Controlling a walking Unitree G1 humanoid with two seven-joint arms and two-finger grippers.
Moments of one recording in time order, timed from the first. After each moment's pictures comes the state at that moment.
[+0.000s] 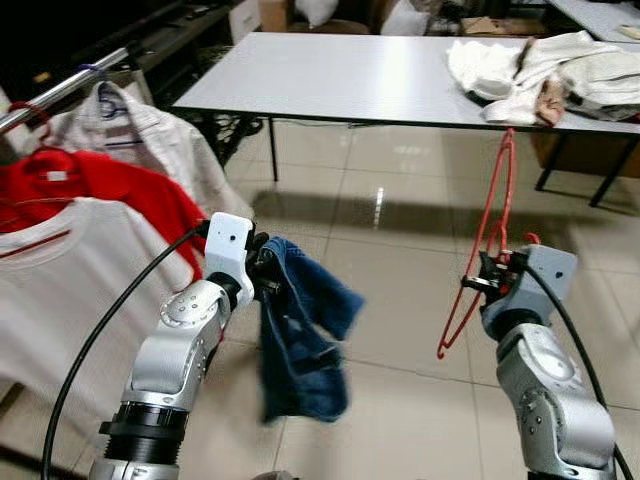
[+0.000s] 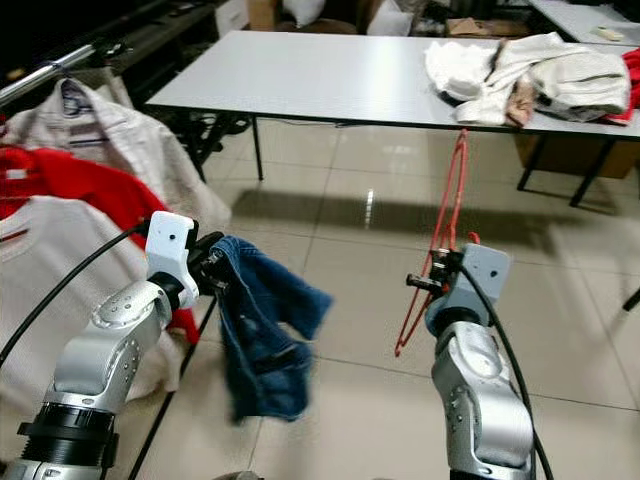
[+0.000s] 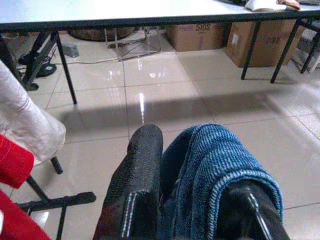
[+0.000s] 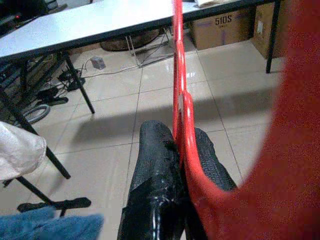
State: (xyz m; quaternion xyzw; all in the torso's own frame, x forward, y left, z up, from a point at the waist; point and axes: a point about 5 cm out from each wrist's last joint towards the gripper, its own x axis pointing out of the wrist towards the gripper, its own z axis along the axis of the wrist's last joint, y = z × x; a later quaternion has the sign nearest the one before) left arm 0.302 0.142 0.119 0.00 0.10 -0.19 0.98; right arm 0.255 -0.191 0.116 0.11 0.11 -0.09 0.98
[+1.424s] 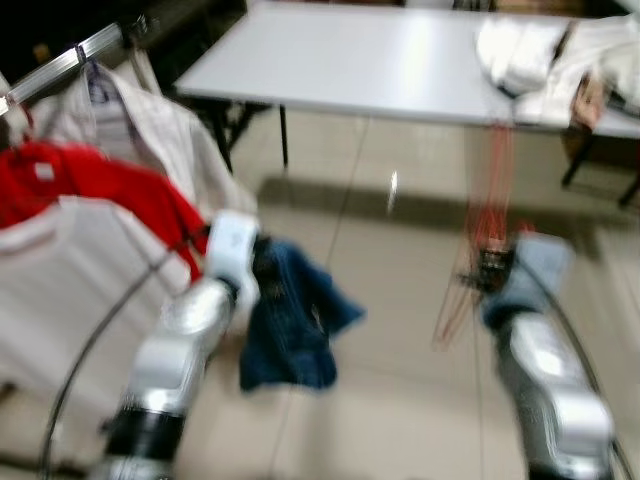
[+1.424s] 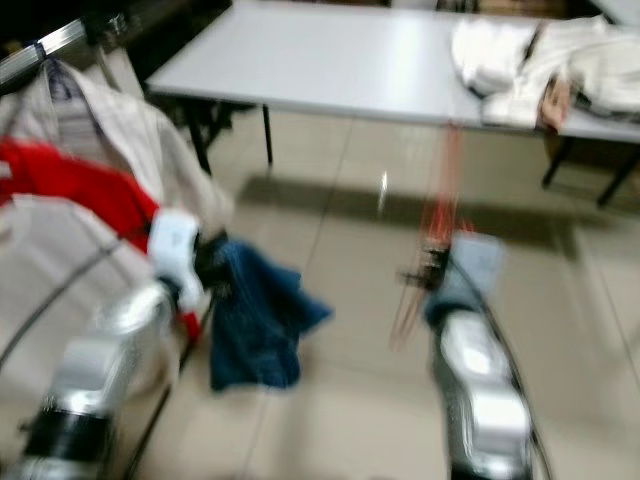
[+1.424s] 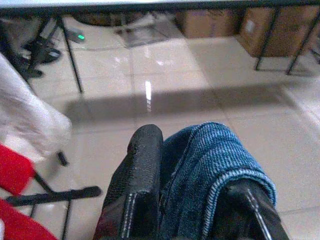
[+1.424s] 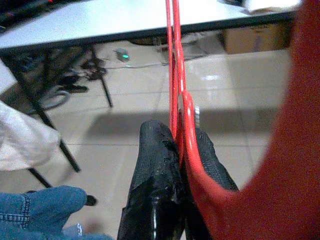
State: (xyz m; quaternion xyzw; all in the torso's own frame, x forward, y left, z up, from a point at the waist) left arm 0.301 0.143 0.117 0.01 0.11 -0.20 0.97; right arm 0.261 -0.178 0.124 0.07 0.09 -0.05 0.99
